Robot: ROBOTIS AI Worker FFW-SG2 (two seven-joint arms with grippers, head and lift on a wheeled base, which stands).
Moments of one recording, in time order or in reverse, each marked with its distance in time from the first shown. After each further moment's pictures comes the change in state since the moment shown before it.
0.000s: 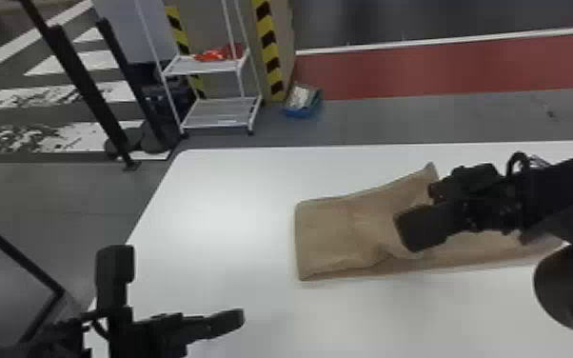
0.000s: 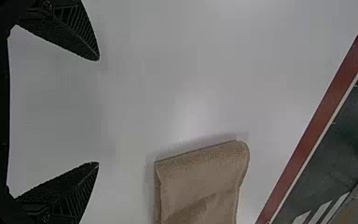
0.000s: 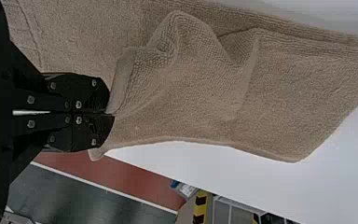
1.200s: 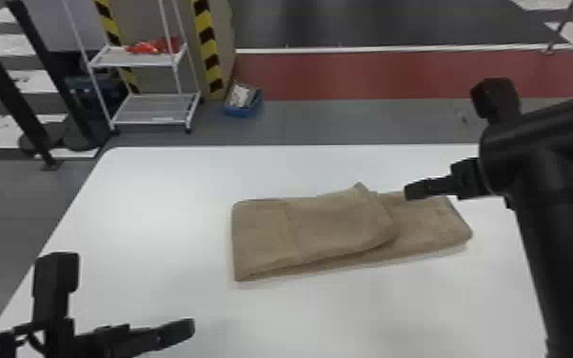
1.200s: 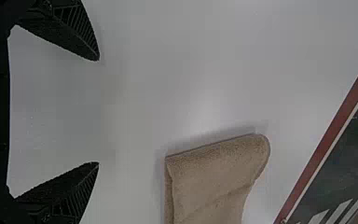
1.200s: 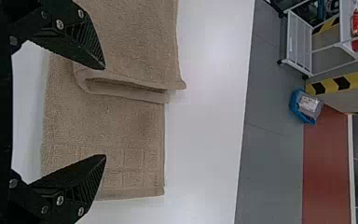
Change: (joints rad) left arm -0.025 0.000 -0.077 0.058 -0.046 0.000 0.001; right arm -0.264 0.142 -0.251 0.061 -0.667 1.583 -0.049
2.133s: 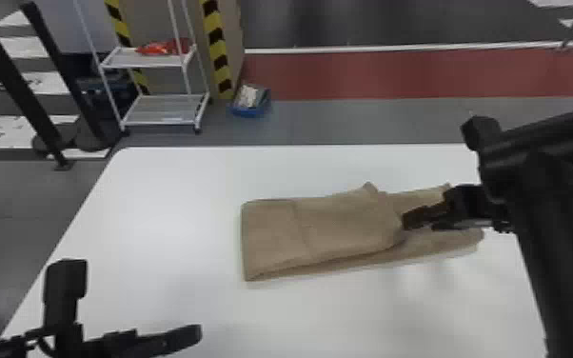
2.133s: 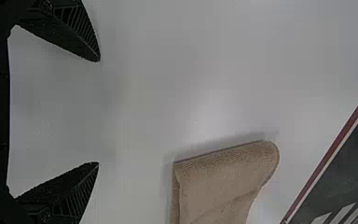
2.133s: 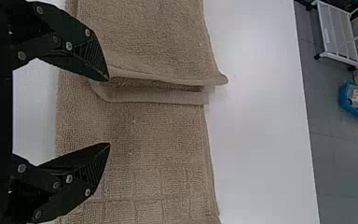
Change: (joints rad) left arm 0.010 0.000 0.022 0.025 0.006 0.001 -0.024; right arm -0.037 0.041 -0.064 0.225 -0.158 0.001 -0.124
